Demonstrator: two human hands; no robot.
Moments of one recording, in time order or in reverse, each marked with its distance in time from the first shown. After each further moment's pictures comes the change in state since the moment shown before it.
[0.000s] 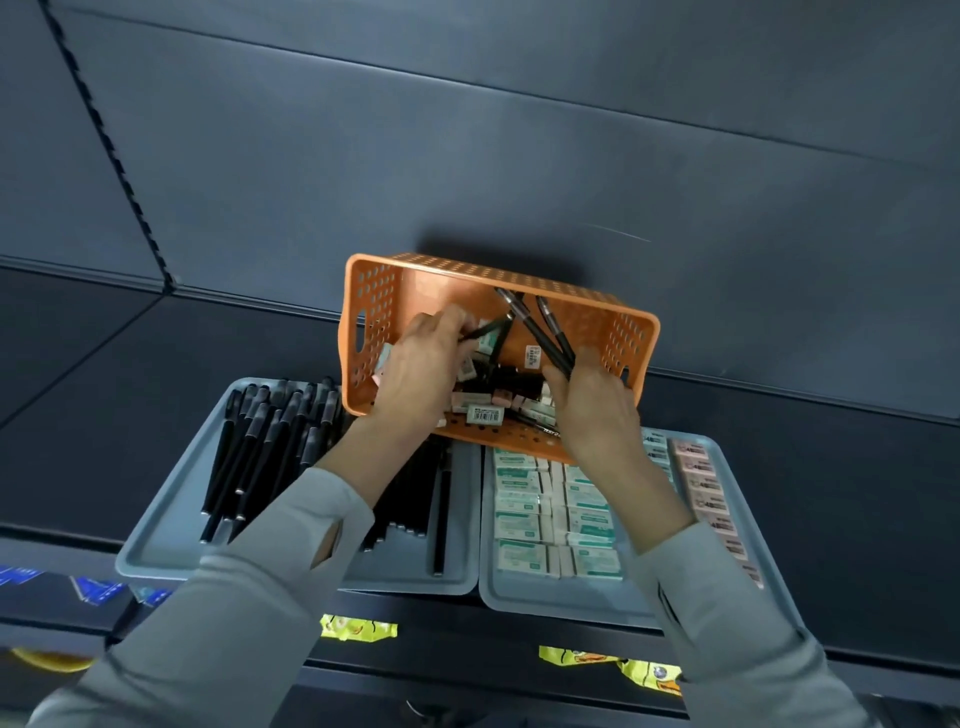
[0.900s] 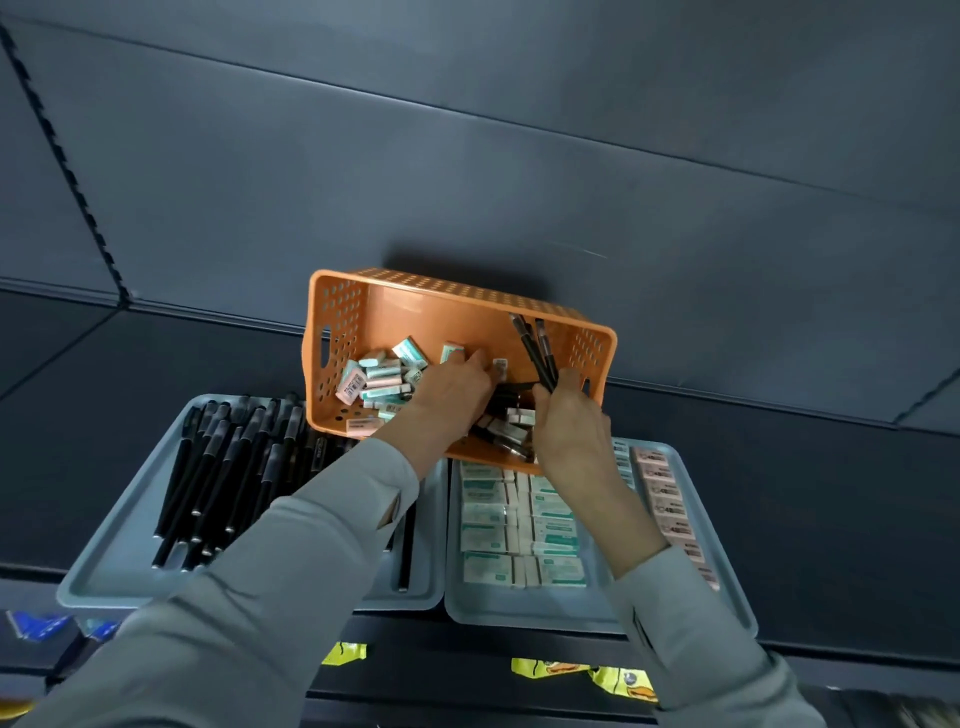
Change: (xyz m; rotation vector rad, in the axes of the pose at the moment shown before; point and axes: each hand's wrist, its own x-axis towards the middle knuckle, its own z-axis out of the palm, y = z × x) left_hand 0.022 0.033 0.049 0.478 -0.571 0.167; right_hand -0.009 0.008 -0.006 0.117 -0.025 0.155
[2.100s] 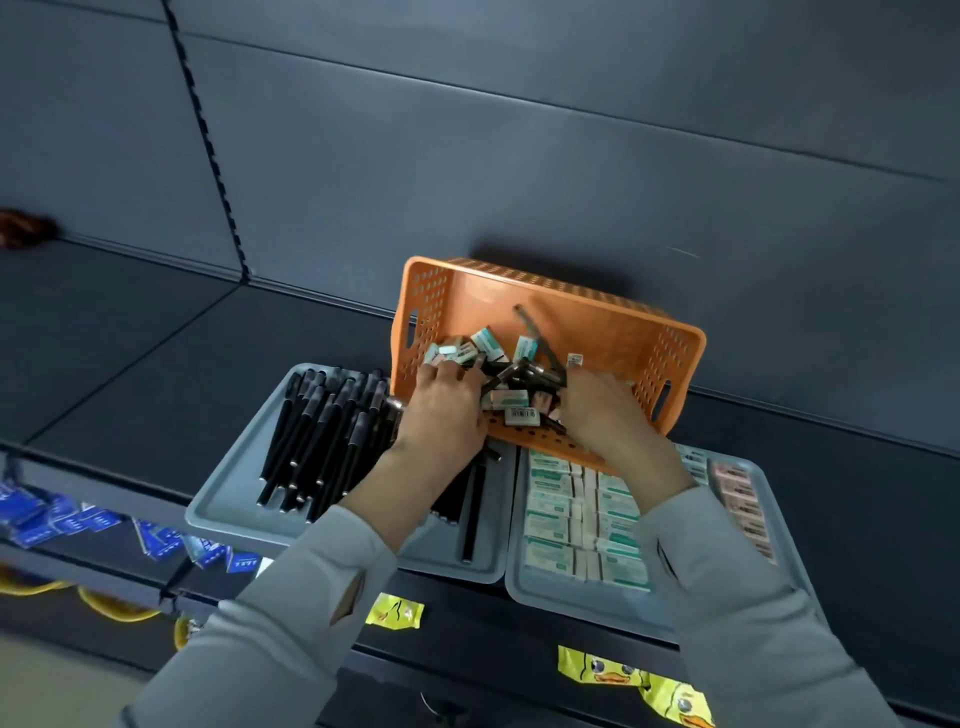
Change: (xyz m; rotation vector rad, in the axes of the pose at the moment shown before) left_hand -0.091 -0.033 0.004 -0.116 0.143 -0.365; right_hand 0.031 -0.024 0.020 -0.379 -0.283 -0.312
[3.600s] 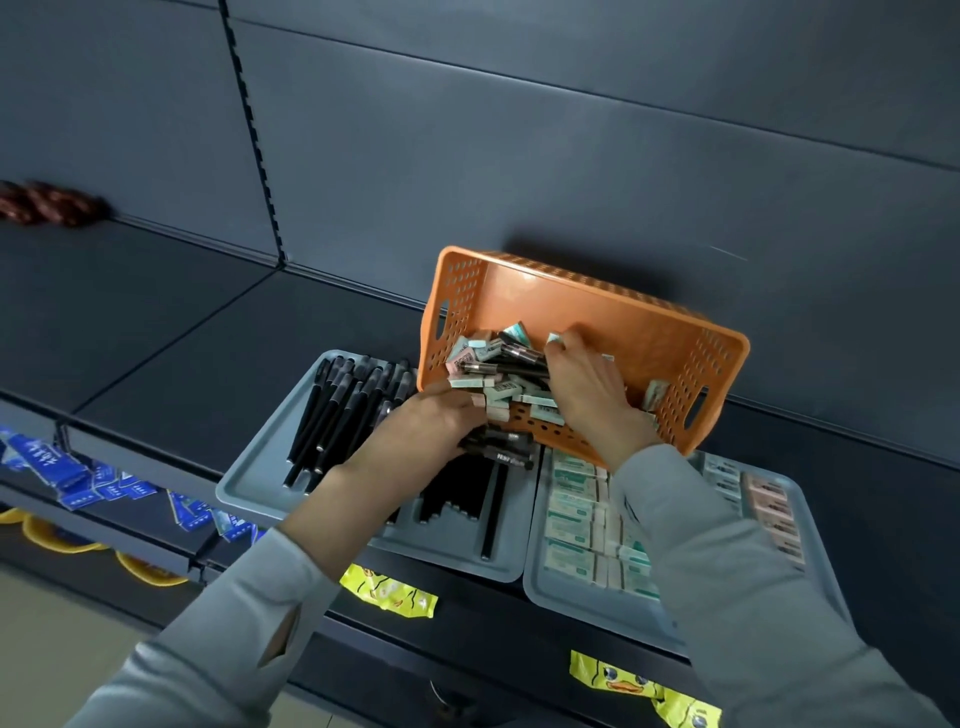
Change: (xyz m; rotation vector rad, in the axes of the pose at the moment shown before) left_hand -0.039 -0.045 -0.018 -0.116 0.025 0.382; right_hand 0.043 -0.022 0.027 -0.266 0.124 -0.183
